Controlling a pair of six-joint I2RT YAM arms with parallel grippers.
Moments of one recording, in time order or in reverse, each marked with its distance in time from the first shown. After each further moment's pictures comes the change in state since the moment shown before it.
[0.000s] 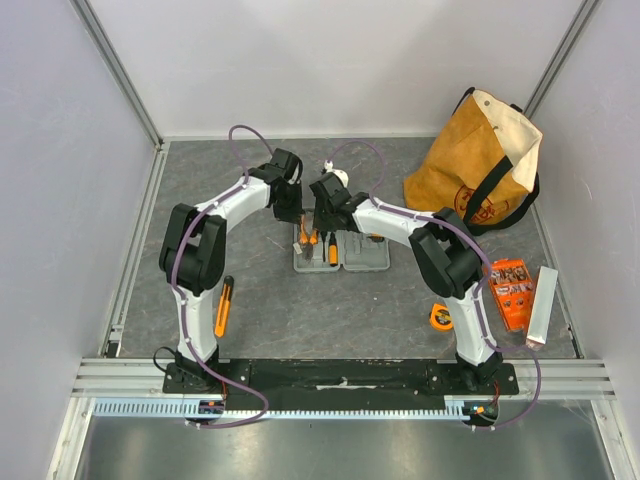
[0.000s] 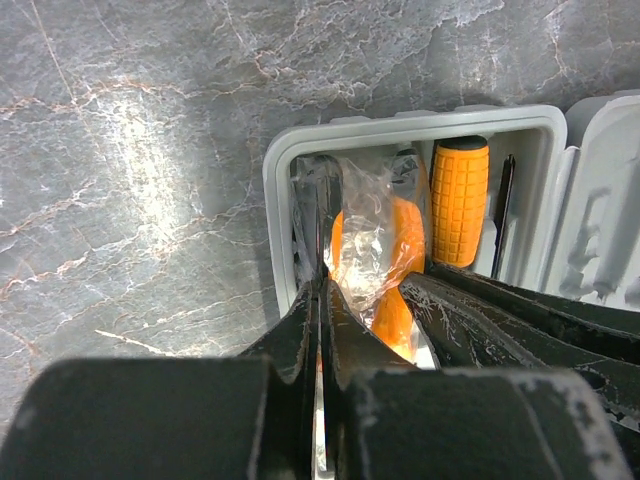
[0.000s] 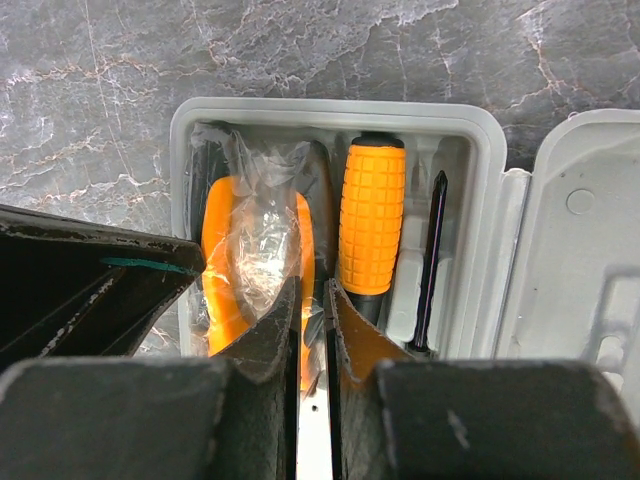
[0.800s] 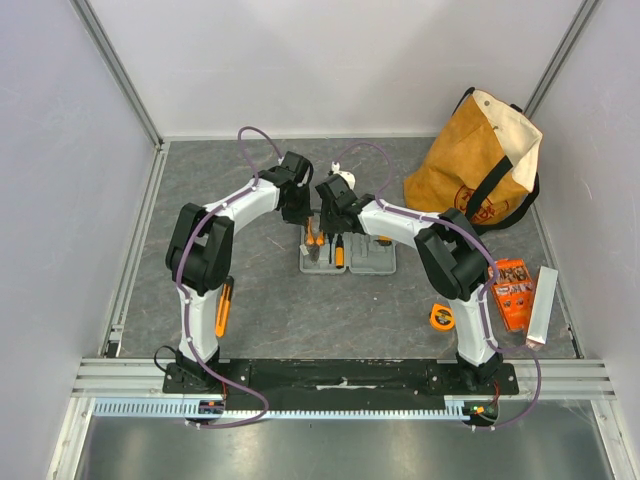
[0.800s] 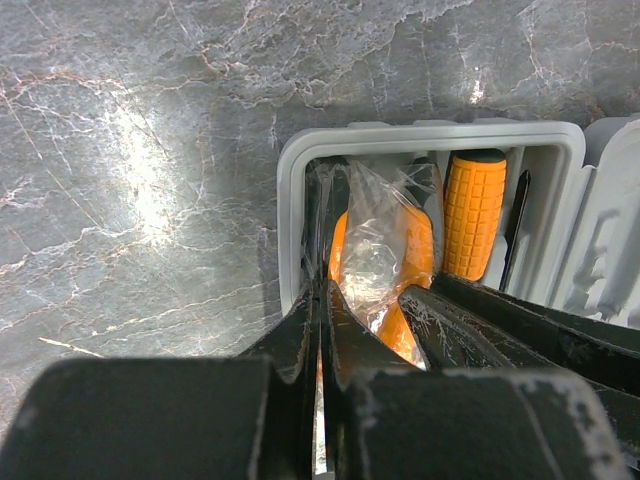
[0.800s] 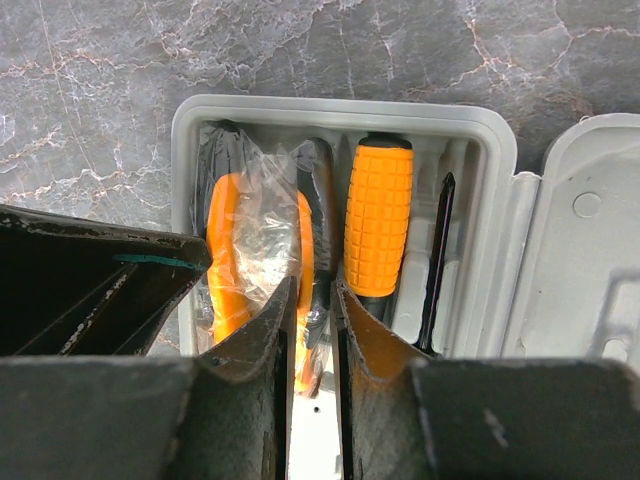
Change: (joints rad) left arm -0.058 0.045 0.005 0.013 -0.056 -0.059; right arm -0.014 -0.047 -0.069 0.011 0.015 0.006
